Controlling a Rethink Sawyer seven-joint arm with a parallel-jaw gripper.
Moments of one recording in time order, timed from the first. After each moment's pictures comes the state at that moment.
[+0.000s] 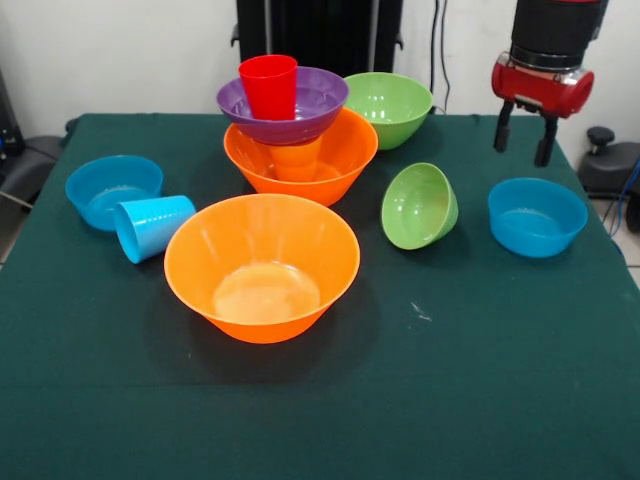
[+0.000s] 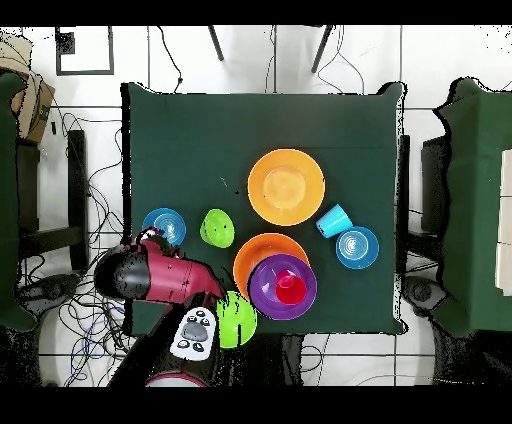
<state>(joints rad) 0.22 -0.64 -0.10 1.98 0.39 0.14 2.37</state>
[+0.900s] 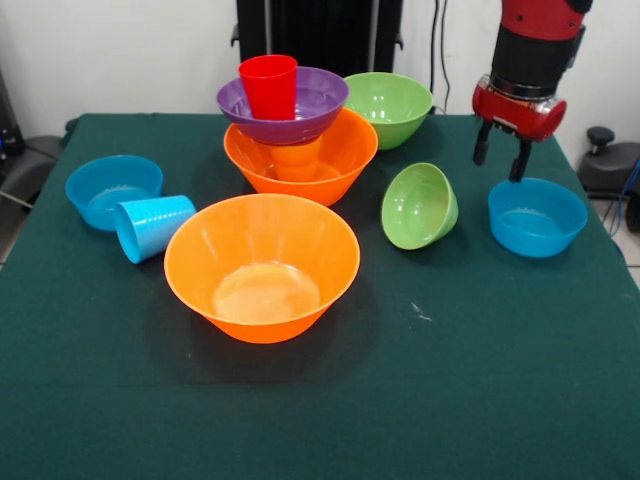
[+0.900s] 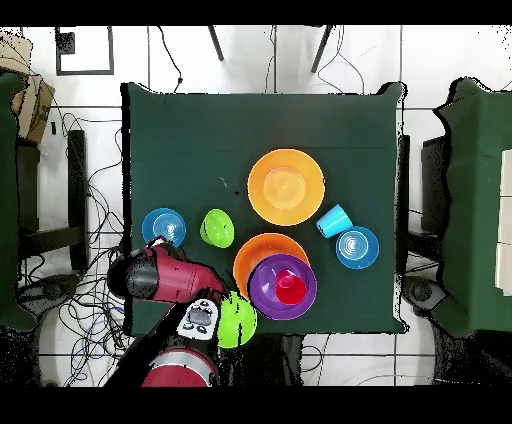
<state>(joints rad) 0.22 -0.54 -0.10 1.98 0.39 0.12 2.37</state>
